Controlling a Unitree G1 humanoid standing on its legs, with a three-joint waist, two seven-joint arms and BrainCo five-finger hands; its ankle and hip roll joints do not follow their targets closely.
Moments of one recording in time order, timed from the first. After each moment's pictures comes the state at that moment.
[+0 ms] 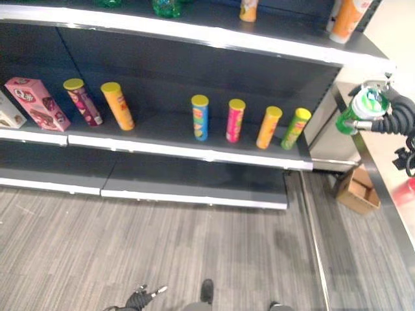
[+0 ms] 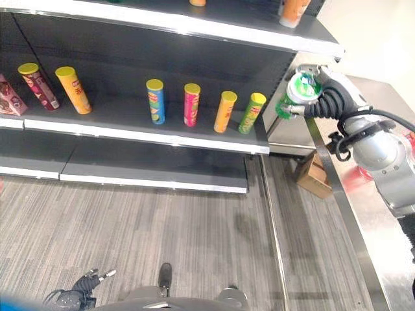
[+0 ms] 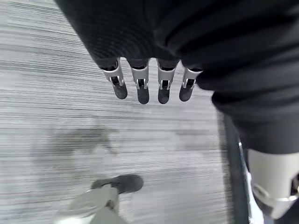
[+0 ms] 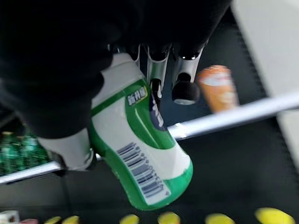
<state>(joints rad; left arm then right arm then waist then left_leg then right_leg) 0.05 0.35 -0.13 1.15 -0.17 -0.09 0.00 -0.52 -1.21 0.20 -0.01 0.08 -0.23 -0.05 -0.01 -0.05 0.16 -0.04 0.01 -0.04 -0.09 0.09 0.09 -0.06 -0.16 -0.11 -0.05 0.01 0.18</state>
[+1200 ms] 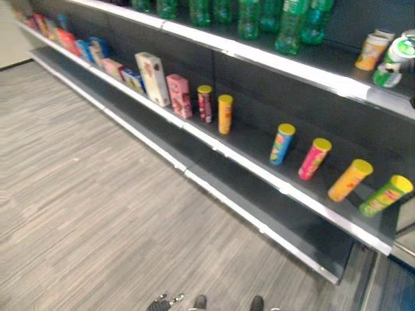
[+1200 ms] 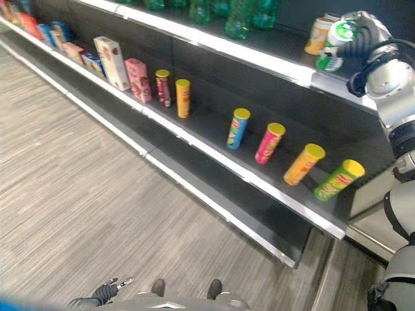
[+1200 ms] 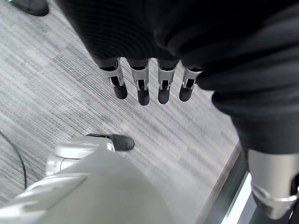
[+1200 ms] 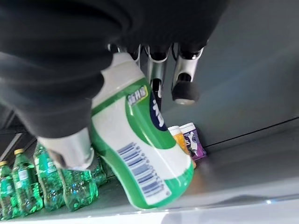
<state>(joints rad) 0.08 0.28 -0.20 1.17 -0.26 -0.08 -0.01 -1.25 -1.10 0.76 0.92 0.18 -0.11 -0.08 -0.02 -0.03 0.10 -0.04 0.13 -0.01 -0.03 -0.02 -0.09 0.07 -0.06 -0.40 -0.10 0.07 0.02</state>
